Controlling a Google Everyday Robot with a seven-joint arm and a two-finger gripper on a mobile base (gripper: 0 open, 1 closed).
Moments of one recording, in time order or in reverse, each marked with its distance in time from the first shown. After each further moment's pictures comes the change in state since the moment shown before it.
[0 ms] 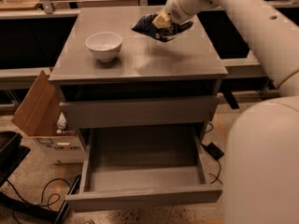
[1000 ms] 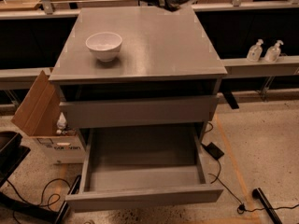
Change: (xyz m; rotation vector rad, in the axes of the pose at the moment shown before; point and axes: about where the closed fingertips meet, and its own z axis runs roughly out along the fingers) arm -0.097 0.076 -0.196 0.096 -0.084 -0.202
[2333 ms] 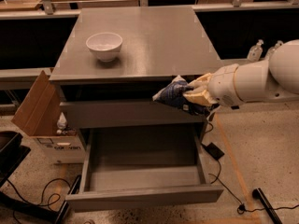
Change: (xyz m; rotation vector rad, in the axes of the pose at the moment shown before) arm 0.229 0.166 0.023 -0.236 0.021 0.177
